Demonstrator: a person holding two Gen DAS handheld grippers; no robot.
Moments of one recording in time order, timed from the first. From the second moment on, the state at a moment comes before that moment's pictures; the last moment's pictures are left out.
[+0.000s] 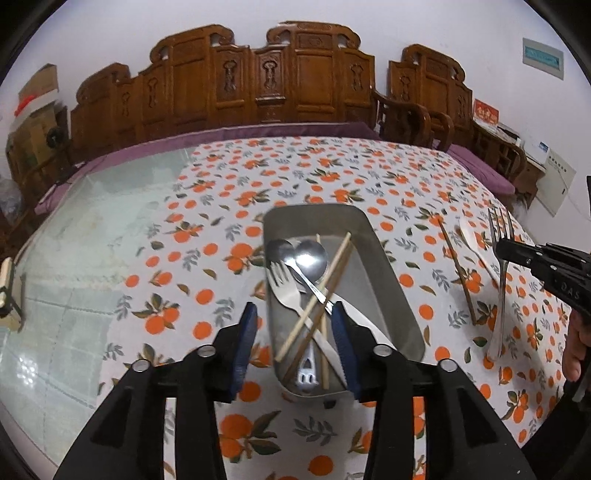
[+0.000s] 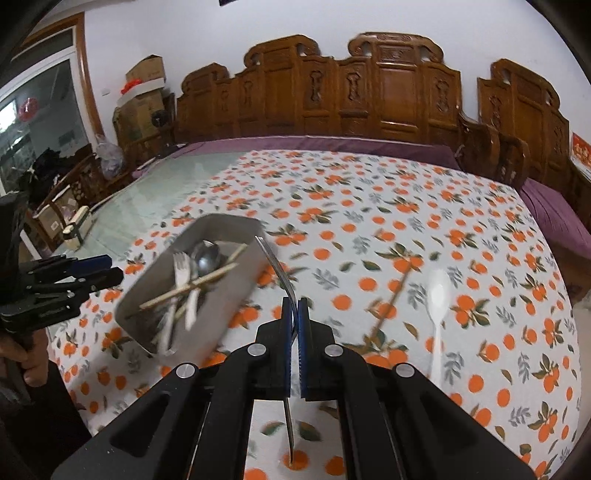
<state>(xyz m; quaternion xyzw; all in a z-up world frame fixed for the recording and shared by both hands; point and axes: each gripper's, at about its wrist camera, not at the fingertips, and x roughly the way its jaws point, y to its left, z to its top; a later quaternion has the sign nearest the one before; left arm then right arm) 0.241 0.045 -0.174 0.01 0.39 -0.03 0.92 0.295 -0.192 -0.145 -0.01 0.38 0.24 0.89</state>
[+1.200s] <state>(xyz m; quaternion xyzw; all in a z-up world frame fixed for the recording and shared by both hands) 0.239 0.096 -0.153 -0.03 0.37 0.00 0.93 0.355 -0.048 -0.165 0.04 0.43 0.28 0.86</state>
